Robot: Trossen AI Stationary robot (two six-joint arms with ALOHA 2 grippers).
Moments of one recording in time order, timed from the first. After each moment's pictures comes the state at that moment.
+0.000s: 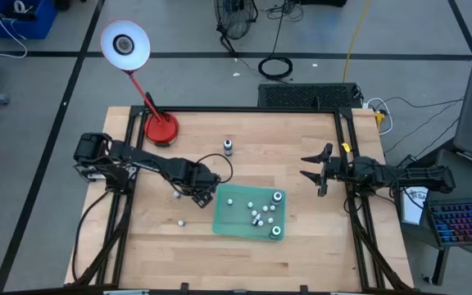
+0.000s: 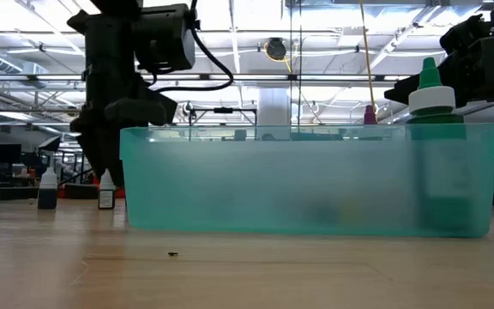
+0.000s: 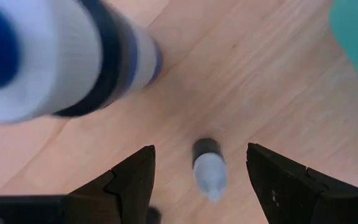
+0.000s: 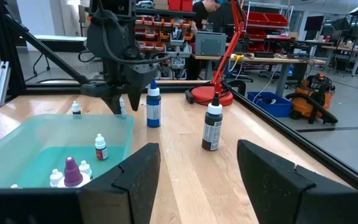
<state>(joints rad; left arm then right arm) -0.09 1.67 1.00 -0.85 -0.08 -0.86 -0.01 0.12 0.02 0.08 0.21 -0.04</state>
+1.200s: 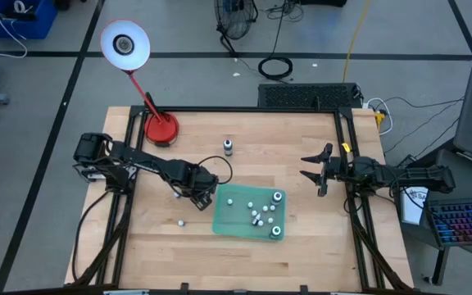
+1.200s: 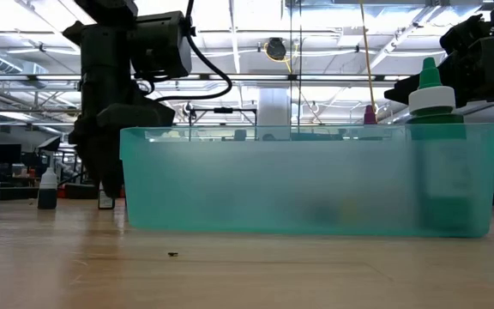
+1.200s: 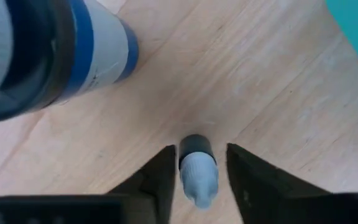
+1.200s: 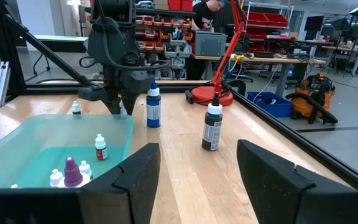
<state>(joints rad) -0.09 1.67 0.94 -0.76 -0.03 -0.82 -0.01 0.12 0.02 0.08 0.21 -0.04</state>
